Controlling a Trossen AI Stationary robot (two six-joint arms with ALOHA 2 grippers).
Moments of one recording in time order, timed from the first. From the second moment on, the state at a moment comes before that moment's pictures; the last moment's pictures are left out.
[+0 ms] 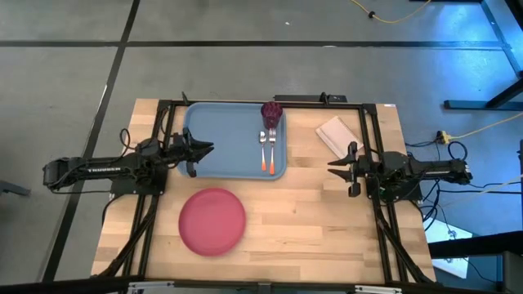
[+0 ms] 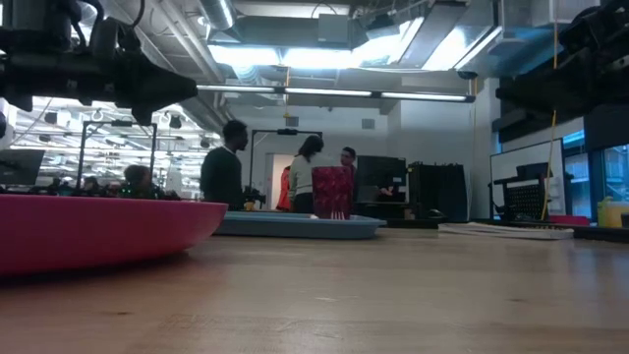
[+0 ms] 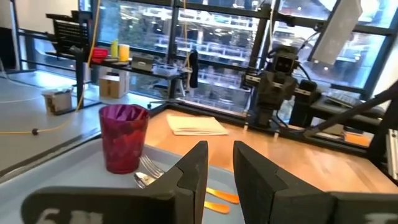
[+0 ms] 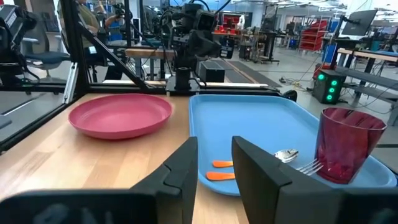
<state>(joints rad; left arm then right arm) 0.28 0.43 0.01 0.53 -0.01 -0.18 0.07 0.01 0.04 -0.05 0.14 -0.04</state>
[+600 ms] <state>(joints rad) 0.28 0.43 0.01 0.54 -0.01 -0.21 0.07 0.01 0.04 -0.04 0.14 -0.03</state>
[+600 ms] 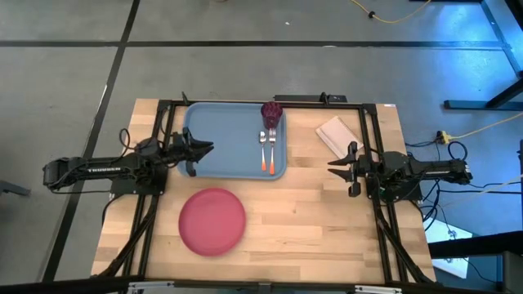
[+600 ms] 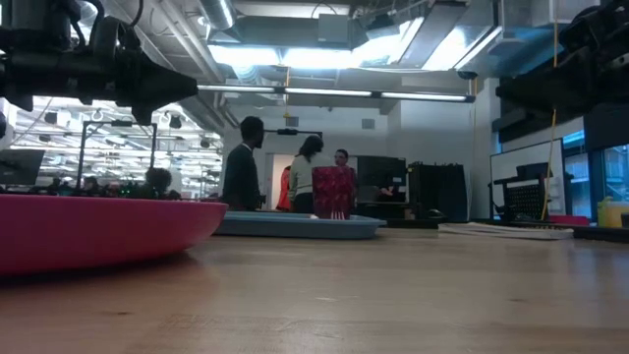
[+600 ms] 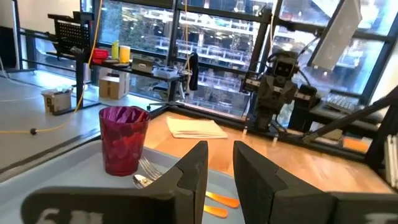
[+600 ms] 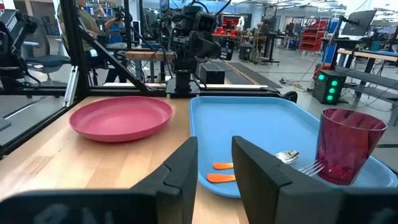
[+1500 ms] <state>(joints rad) -0.18 0.83 0.67 -0.74 0.00 -0.59 0.07 0.01 0.04 -0.03 0.14 0.02</state>
